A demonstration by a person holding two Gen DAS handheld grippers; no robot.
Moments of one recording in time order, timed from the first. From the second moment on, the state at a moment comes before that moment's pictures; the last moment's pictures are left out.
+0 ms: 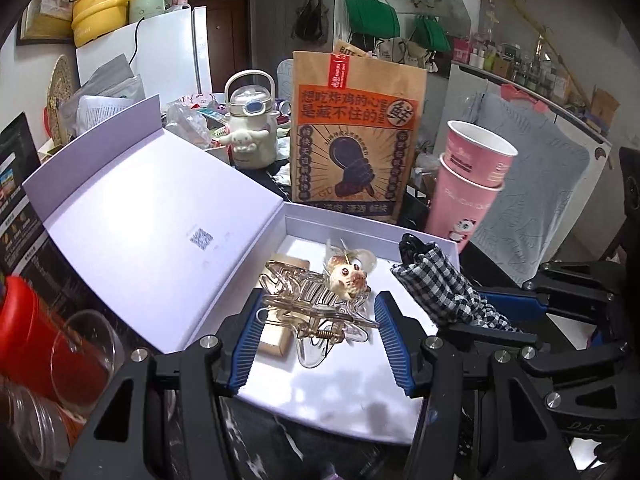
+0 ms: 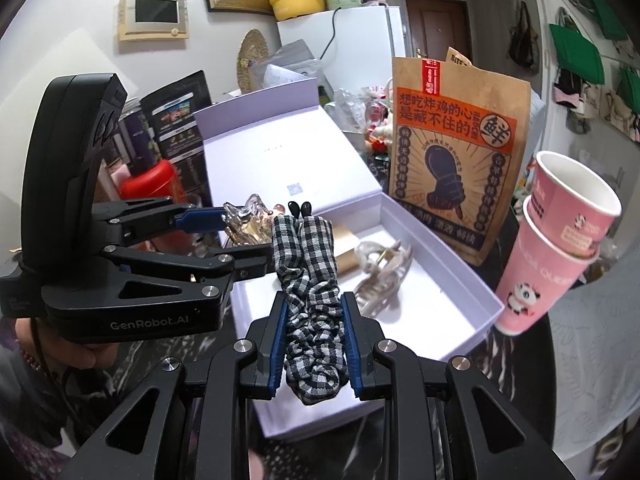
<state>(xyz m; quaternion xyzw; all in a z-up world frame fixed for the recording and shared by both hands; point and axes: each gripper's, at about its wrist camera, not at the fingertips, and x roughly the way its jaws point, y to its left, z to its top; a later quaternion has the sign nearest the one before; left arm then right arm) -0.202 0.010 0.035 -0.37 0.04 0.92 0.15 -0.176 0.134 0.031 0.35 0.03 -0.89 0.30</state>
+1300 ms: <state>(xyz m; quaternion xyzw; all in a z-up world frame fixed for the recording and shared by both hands) -0.291 0.018 -0.016 -0.44 0.09 0.88 0.13 -0.273 0.112 -0.010 0.42 0.07 -0.87 0.26</state>
